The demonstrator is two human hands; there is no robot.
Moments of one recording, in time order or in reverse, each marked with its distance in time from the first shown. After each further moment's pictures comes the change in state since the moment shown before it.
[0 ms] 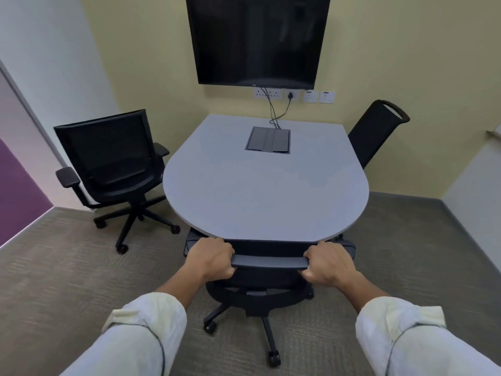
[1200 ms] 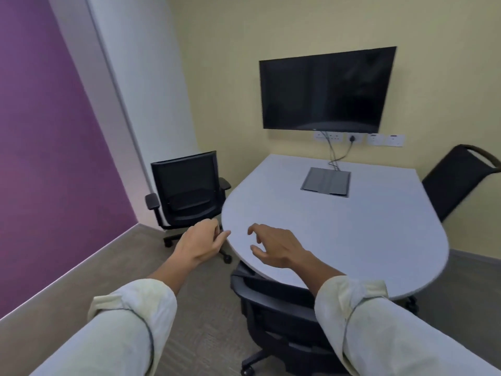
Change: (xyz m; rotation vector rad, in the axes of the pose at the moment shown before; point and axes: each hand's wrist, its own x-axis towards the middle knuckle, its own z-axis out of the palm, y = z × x) left_hand -0.055 -0.109 -0.090 -0.340 0.482 -0.508; right_hand 0.148 -0.148 -0.084 0.362 0.258 -0.595
